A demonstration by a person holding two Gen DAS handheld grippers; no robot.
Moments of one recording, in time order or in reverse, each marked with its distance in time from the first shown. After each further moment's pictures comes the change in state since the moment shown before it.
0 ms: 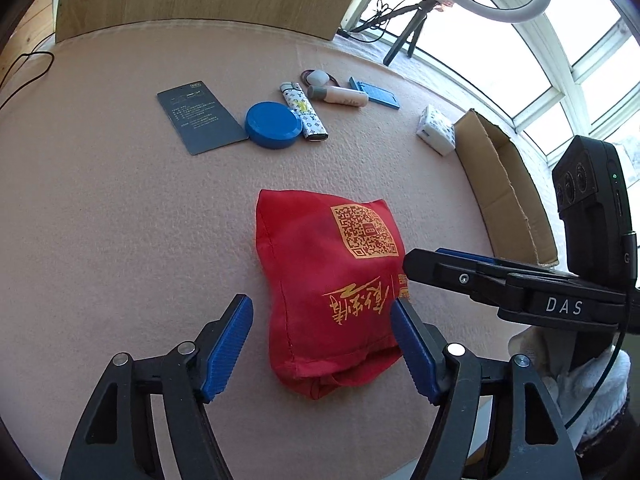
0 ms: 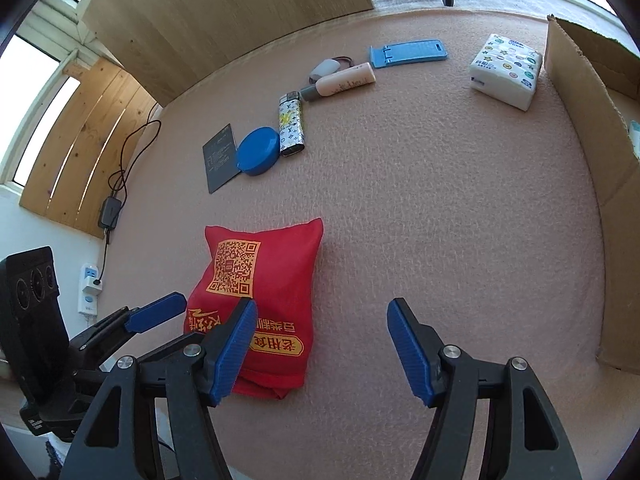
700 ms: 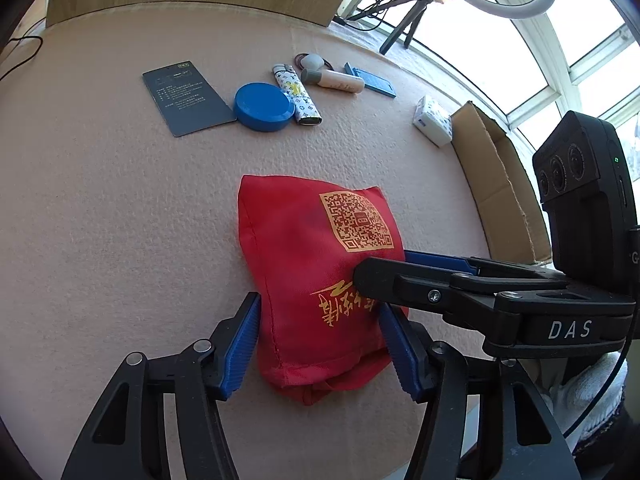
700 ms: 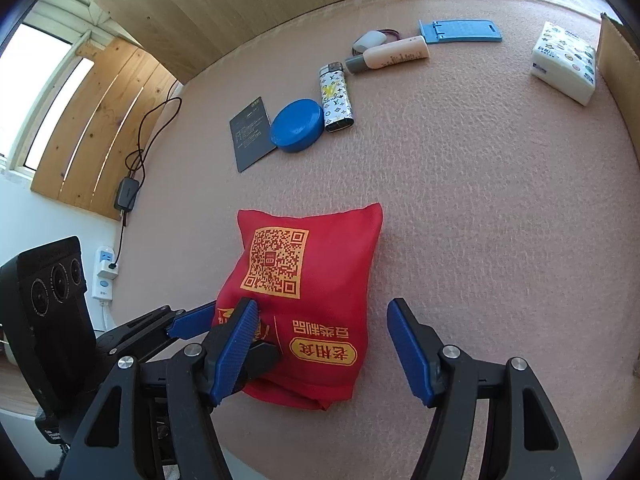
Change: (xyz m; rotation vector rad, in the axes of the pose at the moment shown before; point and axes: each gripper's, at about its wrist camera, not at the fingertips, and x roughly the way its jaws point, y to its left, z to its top) left arm 0.015 0.003 0.000 -0.012 0.029 -0.043; right arm 0.025 0.021 0.005 -0.043 0.081 0.093
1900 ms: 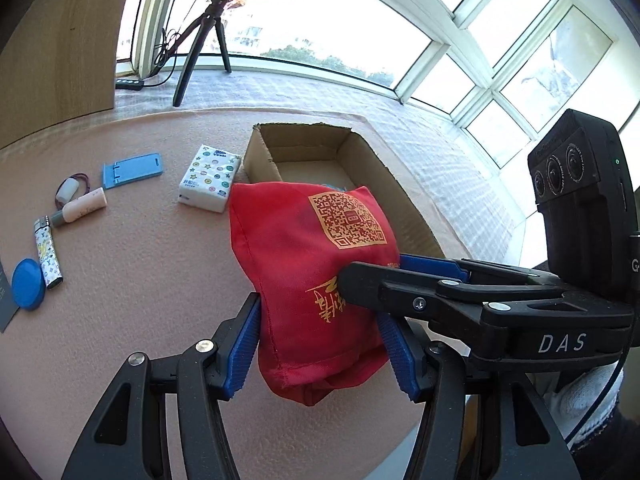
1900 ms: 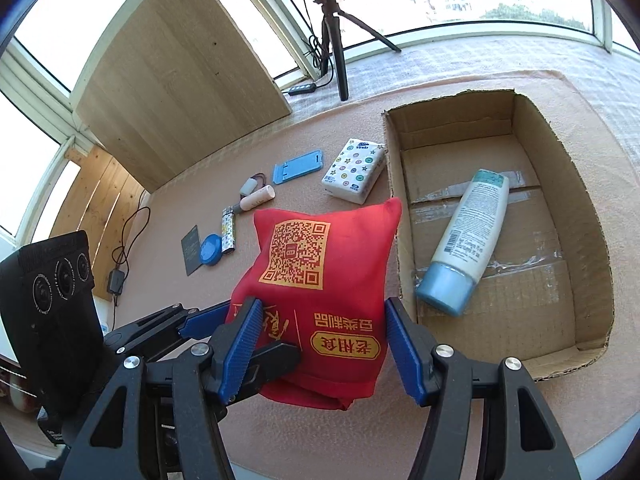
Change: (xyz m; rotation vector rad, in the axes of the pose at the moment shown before) left arm 0.036 -0.227 0.059 0.343 -0.049 -0.186; right arm -0.178 -0.109 -0.018 0.132 -0.302 -0.126
